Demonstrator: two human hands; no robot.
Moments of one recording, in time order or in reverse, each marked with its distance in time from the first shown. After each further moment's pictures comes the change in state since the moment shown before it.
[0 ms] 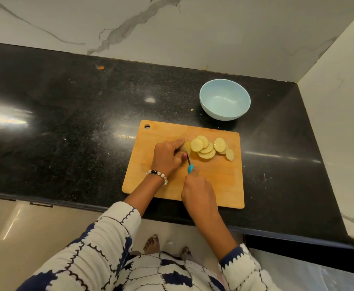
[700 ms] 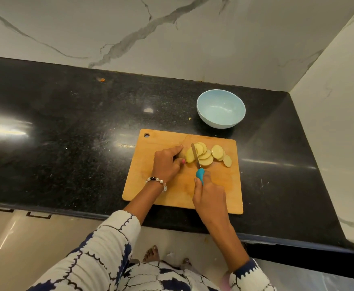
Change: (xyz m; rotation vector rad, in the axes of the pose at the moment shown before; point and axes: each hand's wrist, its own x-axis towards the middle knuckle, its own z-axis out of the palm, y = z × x) left_hand 0.002 0.001 0.000 -0.056 -0.044 -0.061; right_hand -0.005 0.025 -0.003 0.237 0.188 -0.001
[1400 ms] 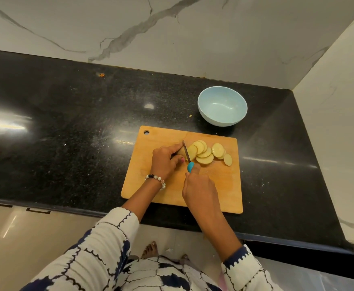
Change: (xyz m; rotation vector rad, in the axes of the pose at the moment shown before) left_hand 0.003 -0.006 0.002 -0.056 0.017 -0.018; right_hand 0.009 -0.025 0.001 -0.246 -0.073 -0.058
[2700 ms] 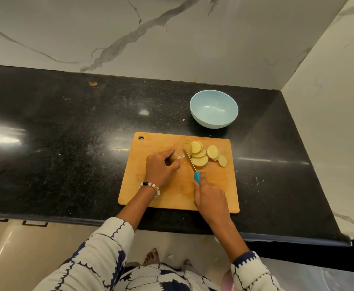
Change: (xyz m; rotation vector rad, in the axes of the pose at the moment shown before) left_hand -0.010 0.006 -0.005 0.054 0.057 0.029; right_hand -0.002 0.050 0.018 0.080 -0.010 0.002
